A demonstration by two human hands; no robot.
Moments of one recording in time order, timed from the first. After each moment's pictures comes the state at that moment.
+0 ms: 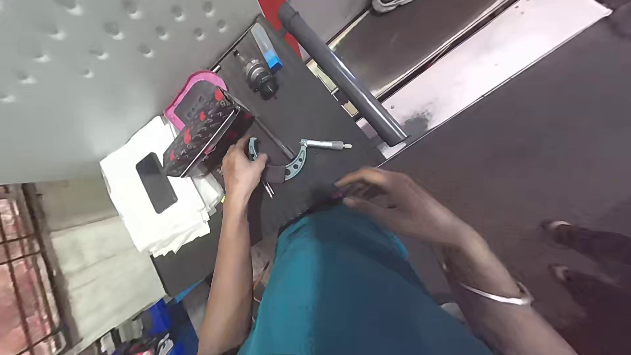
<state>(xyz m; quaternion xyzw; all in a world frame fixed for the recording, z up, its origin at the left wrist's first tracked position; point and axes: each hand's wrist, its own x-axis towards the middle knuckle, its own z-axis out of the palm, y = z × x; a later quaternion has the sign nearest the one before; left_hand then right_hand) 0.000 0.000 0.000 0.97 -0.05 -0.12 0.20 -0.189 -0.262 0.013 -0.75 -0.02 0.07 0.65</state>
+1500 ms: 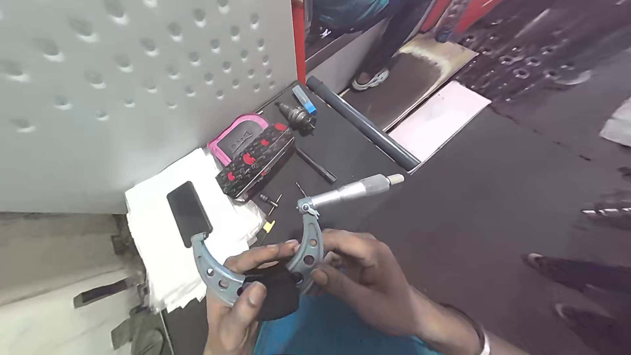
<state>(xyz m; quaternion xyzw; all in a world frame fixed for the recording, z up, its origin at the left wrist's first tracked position) -0.087 0.157 0.104 0.51 -0.30 -0.17 0.79 -0.160 -0.041 0.104 -0.64 -0.11 -0.14 0.75</state>
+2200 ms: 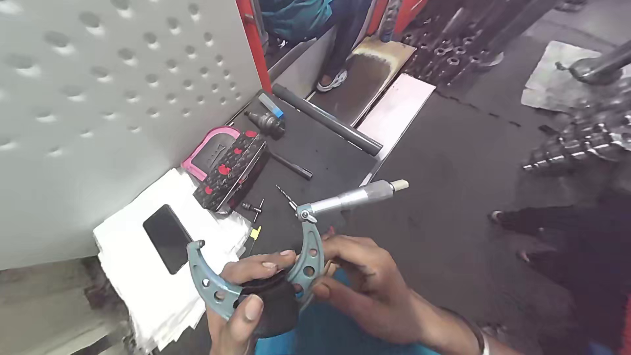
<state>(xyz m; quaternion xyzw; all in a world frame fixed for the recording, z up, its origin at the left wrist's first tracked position) -0.091 0.148 0.101 0.43 -0.36 -0.21 0.80 -0.195 -0.029 0.107 -0.67 -0.08 -0.24 0.69</state>
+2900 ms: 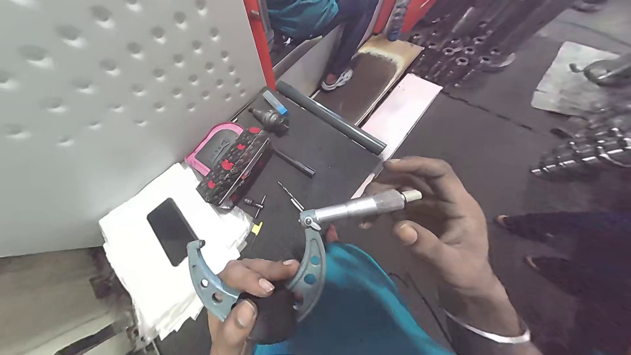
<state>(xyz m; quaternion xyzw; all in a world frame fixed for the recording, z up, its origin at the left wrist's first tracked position) -0.093 0.150 0.098 0.35 -0.38 -0.25 0.82 -0.203 -0.098 0.133 -0.66 -0.03 -0.31 0.68</state>
